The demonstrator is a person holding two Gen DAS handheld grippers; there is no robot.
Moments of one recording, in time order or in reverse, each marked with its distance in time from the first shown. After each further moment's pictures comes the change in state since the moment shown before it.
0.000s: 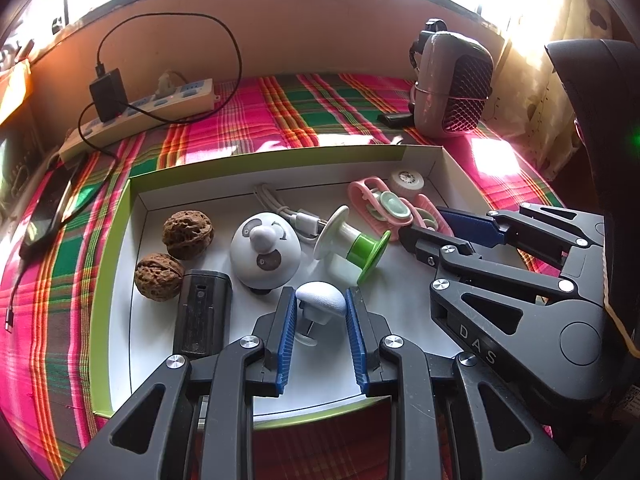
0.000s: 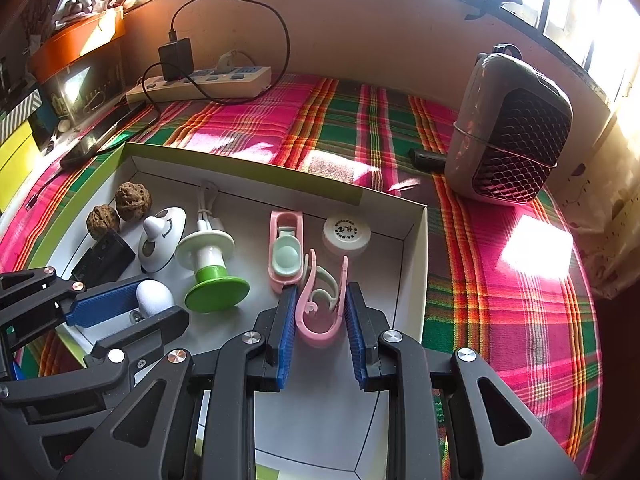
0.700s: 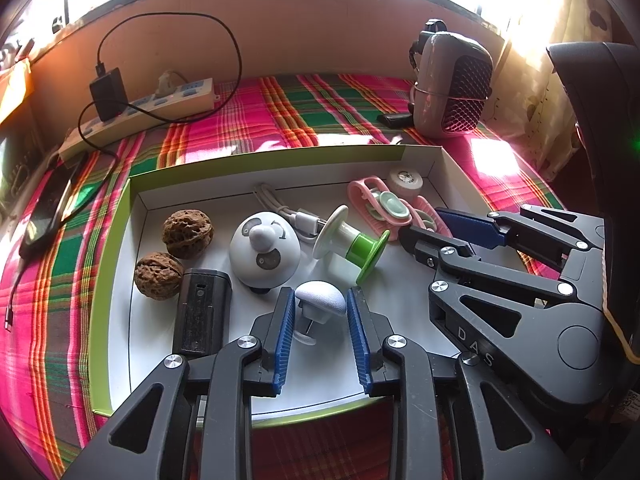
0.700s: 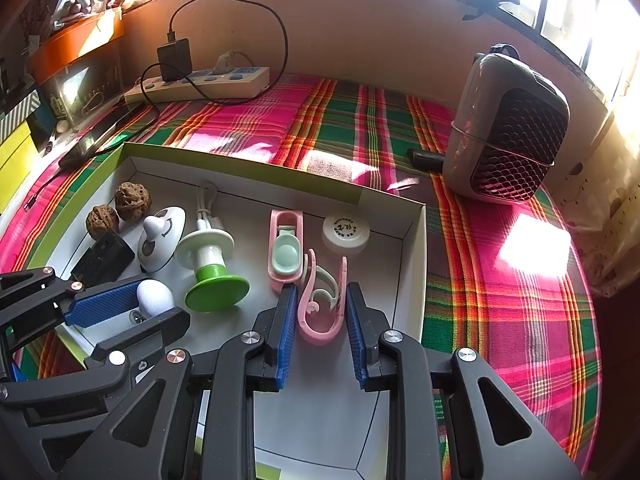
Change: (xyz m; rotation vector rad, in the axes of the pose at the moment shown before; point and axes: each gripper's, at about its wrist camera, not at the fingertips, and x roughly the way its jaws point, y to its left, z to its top) left arm 0.001 0.000 0.001 -0.002 -0.001 -0.003; right arm 0.000 -0.001 -0.001 0.003 -0.002 -0.003
